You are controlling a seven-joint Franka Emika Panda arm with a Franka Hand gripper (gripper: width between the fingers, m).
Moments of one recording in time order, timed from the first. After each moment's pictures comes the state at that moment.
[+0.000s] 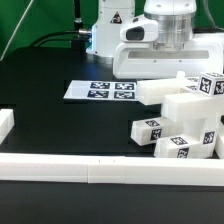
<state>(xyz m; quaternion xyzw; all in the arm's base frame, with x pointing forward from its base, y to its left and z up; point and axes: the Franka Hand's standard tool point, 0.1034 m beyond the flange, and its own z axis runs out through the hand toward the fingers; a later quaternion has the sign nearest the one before) 0.448 0.079 0.030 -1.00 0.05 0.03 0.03</state>
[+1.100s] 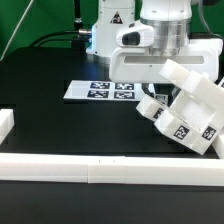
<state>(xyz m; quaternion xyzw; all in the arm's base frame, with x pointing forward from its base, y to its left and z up) 0.447 0.072 0.021 -1.00 0.05 0.02 0.02</state>
